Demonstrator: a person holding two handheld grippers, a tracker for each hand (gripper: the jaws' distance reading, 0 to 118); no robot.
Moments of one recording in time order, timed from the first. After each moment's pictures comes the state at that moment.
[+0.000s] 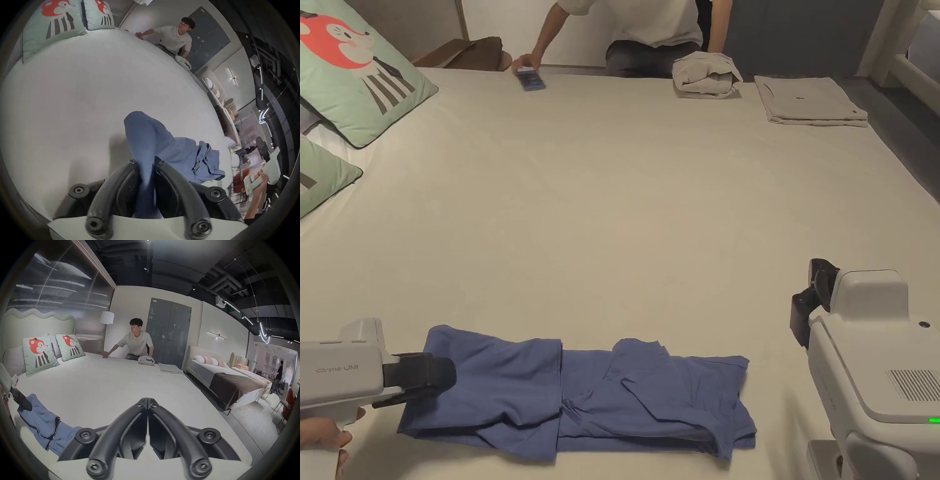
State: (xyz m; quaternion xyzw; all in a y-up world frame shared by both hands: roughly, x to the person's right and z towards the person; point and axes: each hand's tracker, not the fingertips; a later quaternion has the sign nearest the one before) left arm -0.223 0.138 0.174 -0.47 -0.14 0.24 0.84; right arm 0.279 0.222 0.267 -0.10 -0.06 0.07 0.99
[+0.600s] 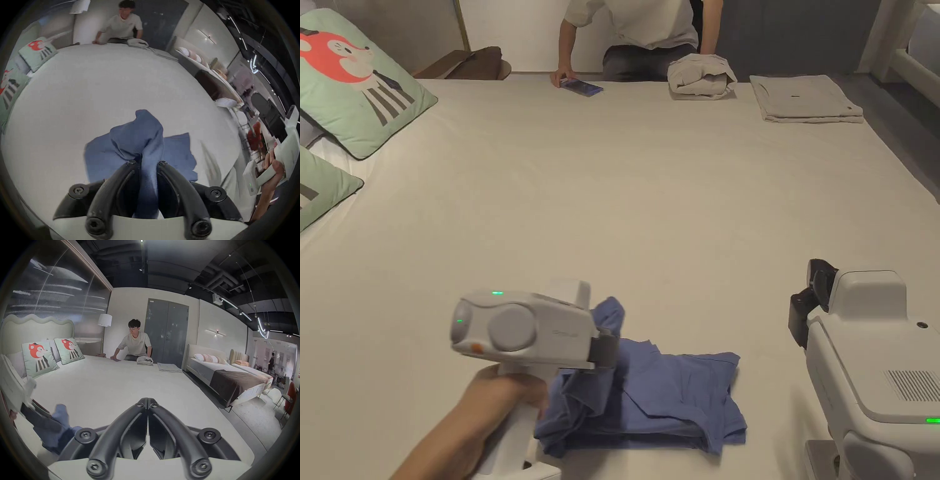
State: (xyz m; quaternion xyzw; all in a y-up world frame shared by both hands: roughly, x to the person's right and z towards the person) left arm 0.033 0.184 0.158 -0.48 -0.26 0.06 0.83; right arm 0.301 0.219 0.276 -0.10 -0.06 0.05 0.99
